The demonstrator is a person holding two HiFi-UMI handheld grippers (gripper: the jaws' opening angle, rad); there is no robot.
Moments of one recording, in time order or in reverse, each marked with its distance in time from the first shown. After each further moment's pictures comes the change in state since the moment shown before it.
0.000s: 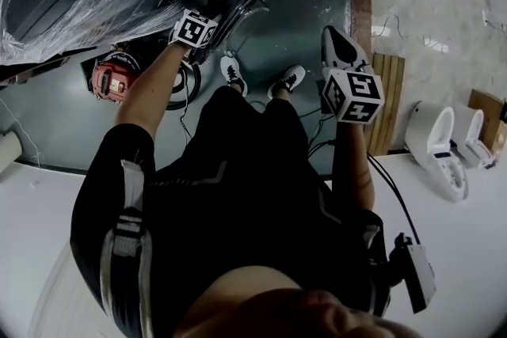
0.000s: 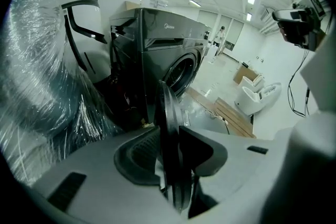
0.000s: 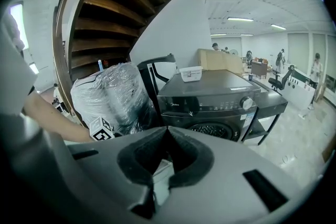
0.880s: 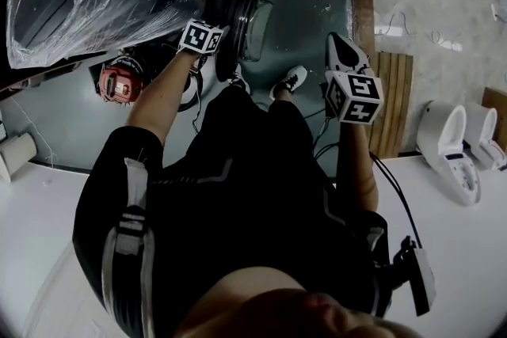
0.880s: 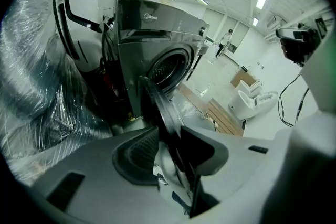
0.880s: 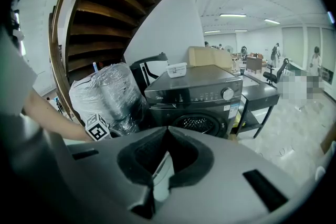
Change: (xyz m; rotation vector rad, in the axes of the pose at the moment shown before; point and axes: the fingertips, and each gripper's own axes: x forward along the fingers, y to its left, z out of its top) left arm 0.023 -0.083 0.010 -0.100 0.061 -0.059; right arm -0.042 -0.078 -0.038 0.053 0.017 -0.015
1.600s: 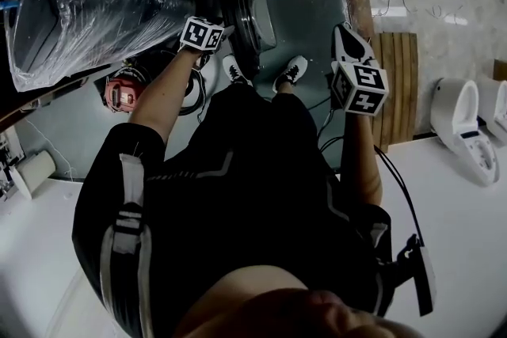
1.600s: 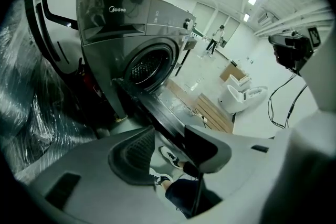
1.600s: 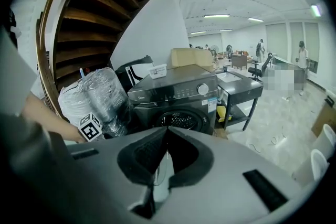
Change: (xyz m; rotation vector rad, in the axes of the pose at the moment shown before) left arm 0.023 -0.063 0.027 0.070 0.060 -0.092; right arm -0.034 -0.073 -0.029 0.101 -0.019 -0.099
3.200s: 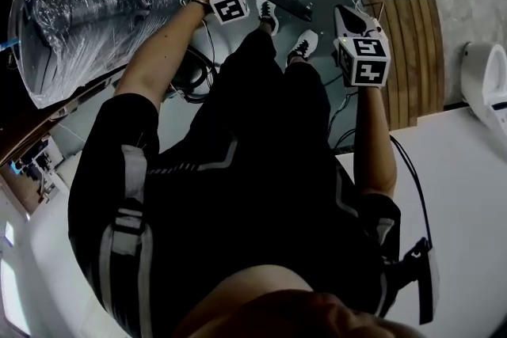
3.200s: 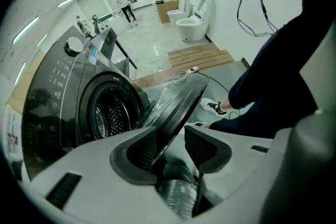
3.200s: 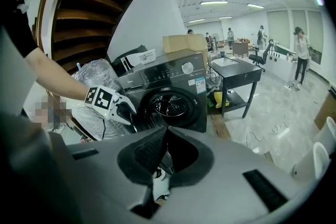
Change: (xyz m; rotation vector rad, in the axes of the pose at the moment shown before) left arm 0.074 -0.091 0.104 1.082 0.347 0.102; right arm 0.007 -0.093 -0.078 0.042 0.105 0.039
